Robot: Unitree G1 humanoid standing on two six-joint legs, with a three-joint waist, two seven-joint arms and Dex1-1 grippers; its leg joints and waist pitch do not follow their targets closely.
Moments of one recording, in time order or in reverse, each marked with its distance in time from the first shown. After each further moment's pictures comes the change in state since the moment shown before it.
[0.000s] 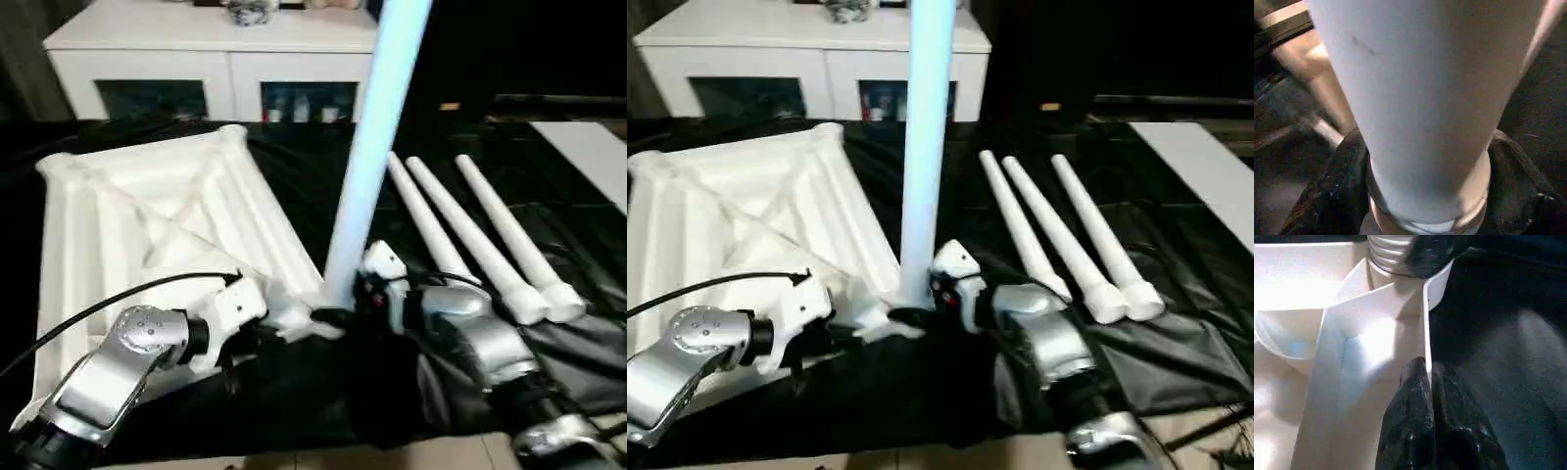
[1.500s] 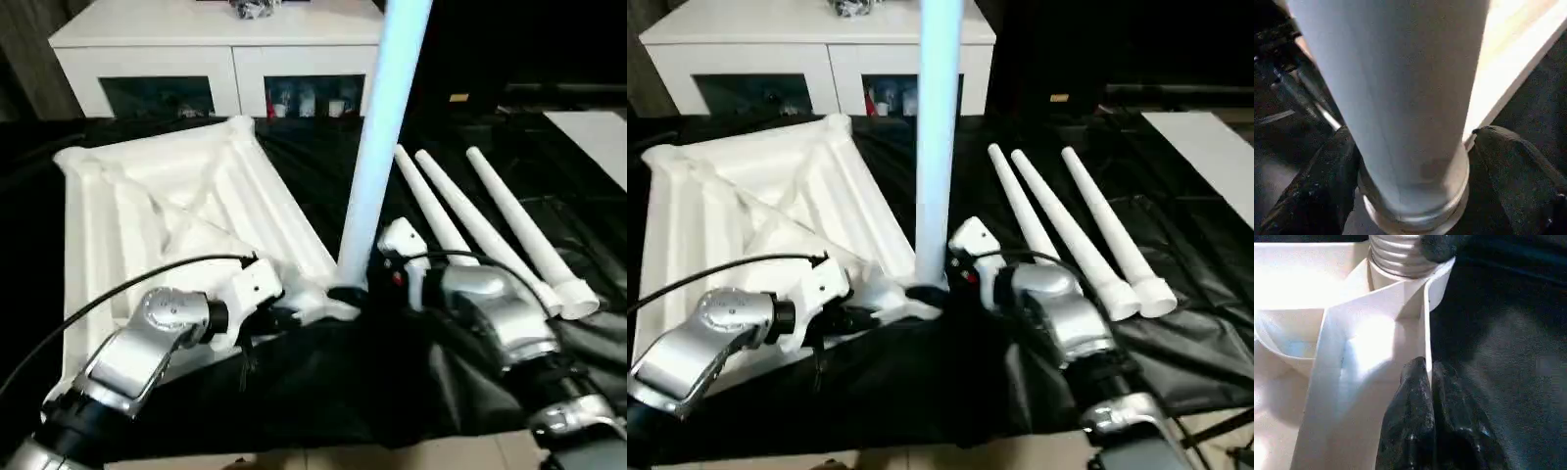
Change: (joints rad) left arm -0.057 -0.006 -0.032 0.055 -0.039 -0.064 -0.083; right arm -0.021 -0.183 0.026 -0.061 0.025 -0.029 0.244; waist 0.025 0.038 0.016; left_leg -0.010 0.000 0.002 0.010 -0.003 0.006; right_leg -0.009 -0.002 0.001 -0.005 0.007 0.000
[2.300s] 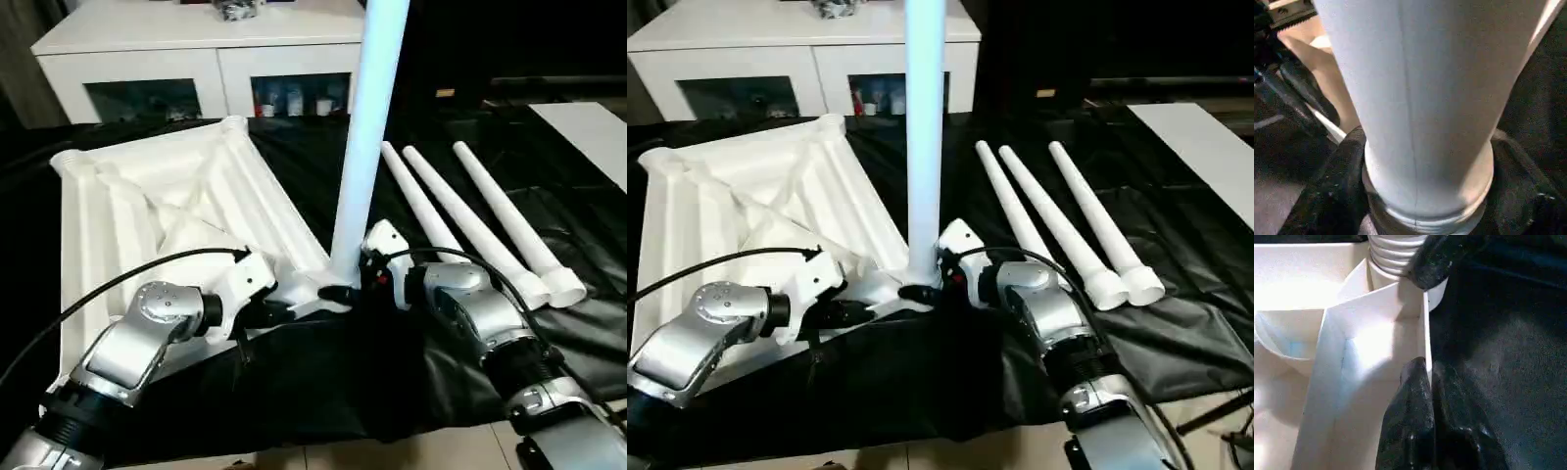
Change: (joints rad) left arm -0.050 -0.011 0.030 0.086 0.001 -0.018 -0.009; right arm -0.086 0.103 -0.019 0.180 -0.043 -0.046 -0.064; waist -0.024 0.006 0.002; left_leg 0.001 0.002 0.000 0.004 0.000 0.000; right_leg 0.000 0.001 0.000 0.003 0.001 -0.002
